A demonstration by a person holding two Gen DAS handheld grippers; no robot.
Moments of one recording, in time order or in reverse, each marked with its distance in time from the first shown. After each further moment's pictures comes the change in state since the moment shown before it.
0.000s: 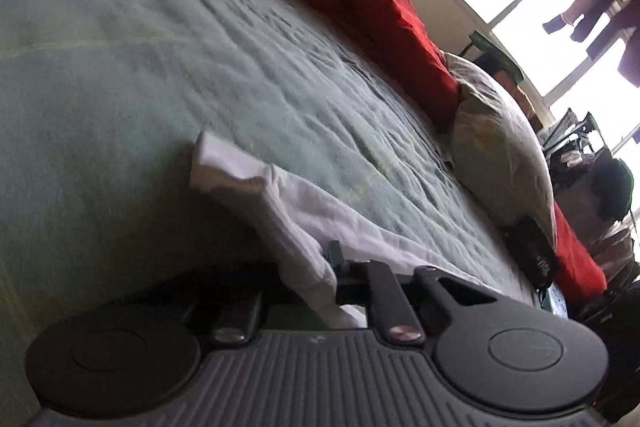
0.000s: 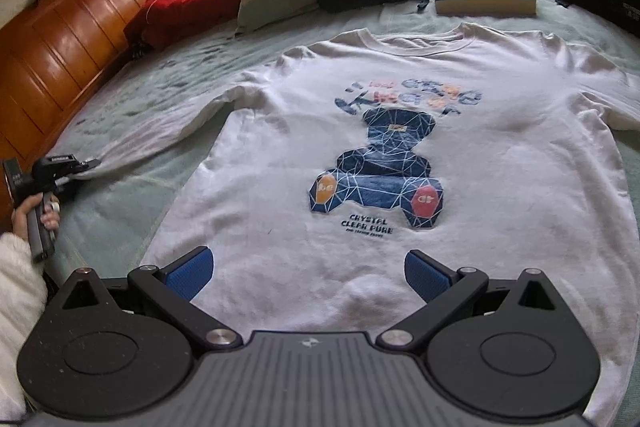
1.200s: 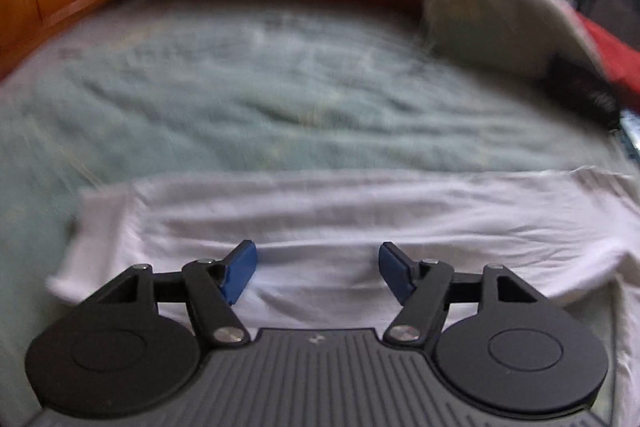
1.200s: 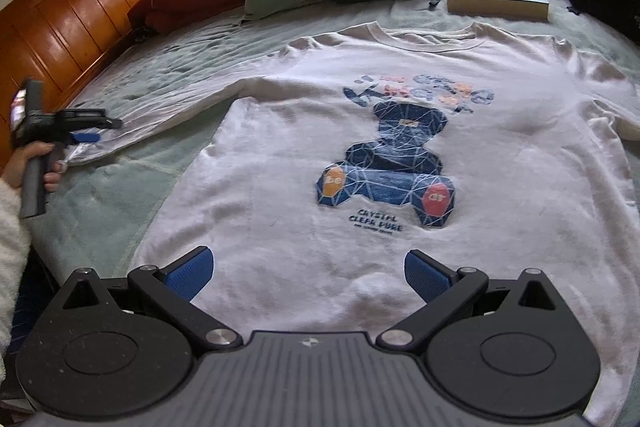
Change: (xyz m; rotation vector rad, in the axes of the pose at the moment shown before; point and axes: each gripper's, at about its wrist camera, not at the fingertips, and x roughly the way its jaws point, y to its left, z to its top) left arm 0.040 -0.121 -0.019 0.502 0.152 0.320; right arm 0.007 0.005 0.000 -0.038 0.022 -0.014
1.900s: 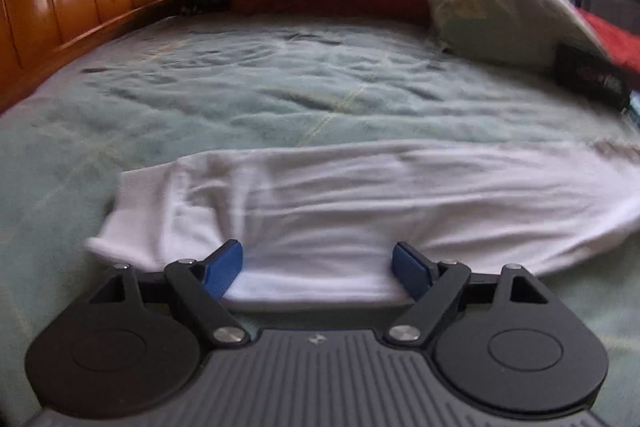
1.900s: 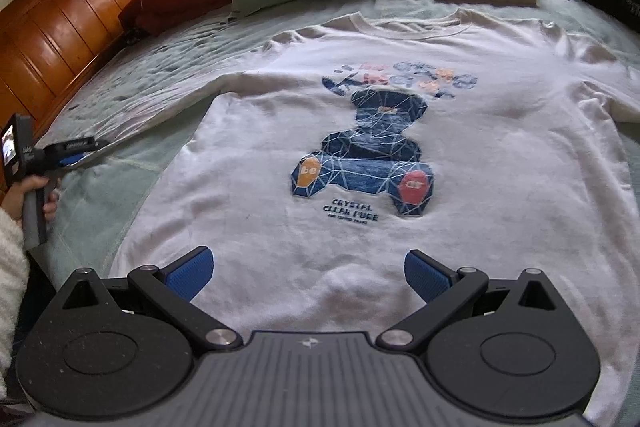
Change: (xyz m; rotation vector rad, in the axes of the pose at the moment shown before) left arm -0.018 0.021 -0.039 0.081 -0.095 0.070; right arm 0.000 -0.017 -0.006 0.027 0.001 -0.003
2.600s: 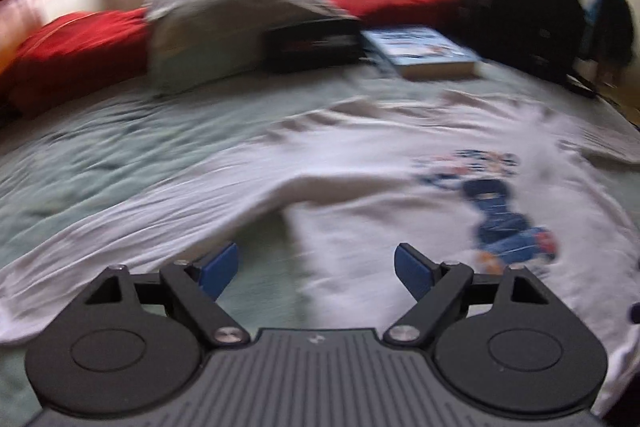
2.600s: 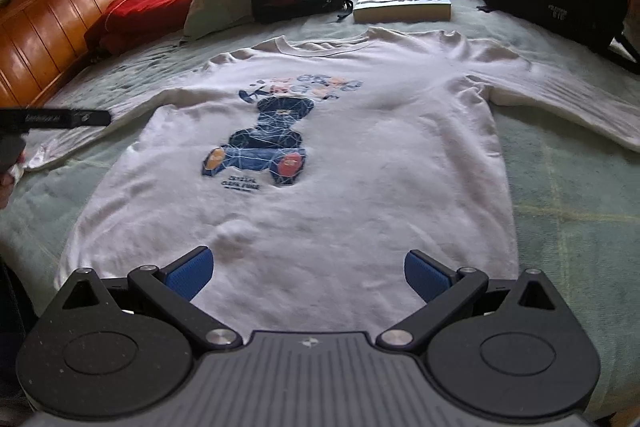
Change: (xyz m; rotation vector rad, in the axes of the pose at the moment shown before) left arm -0.130 -0.233 -0.010 0.419 -0.033 -0.455; right arm -0.055 -0.052 -0.038 0.000 -0.079 -0.142
